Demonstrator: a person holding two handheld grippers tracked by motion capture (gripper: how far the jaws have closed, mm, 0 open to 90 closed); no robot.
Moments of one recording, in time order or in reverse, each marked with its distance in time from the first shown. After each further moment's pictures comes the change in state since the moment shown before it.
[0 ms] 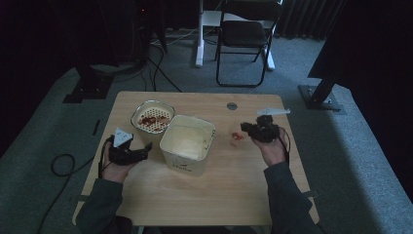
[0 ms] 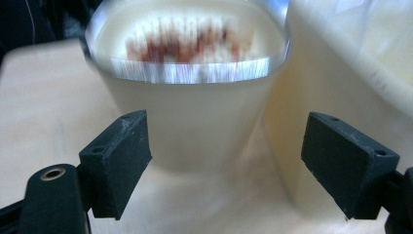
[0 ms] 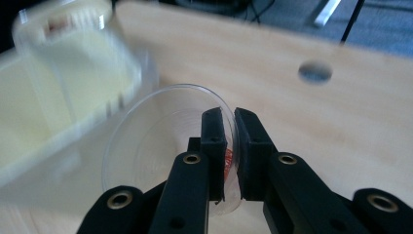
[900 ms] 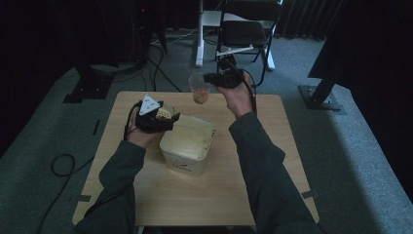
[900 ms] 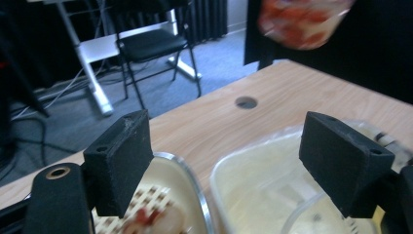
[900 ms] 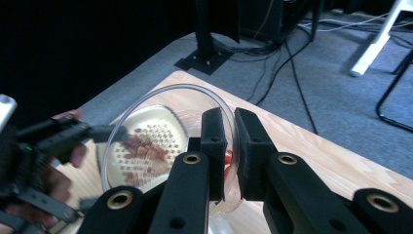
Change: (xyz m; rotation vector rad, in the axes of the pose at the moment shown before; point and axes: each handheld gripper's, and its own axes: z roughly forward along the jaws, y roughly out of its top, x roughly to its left) left arm -0.040 0.092 0.061 -0.147 -0.192 0.167; right arm 0.079 0.173 0.034 -0.029 0.113 -0.074
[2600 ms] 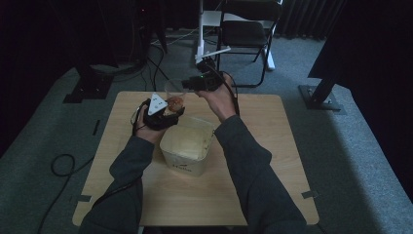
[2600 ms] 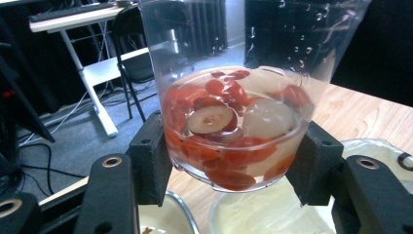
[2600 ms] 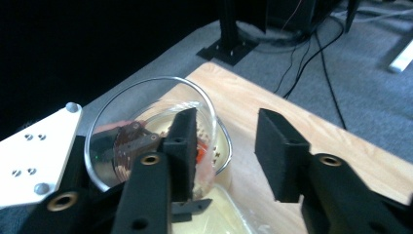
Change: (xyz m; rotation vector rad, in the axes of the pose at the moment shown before) left arm 0.001 -0.003 0.020 -0.054 0.033 0.045; right arm 0.036 0.004 0.029 0.038 0.070 -0.020
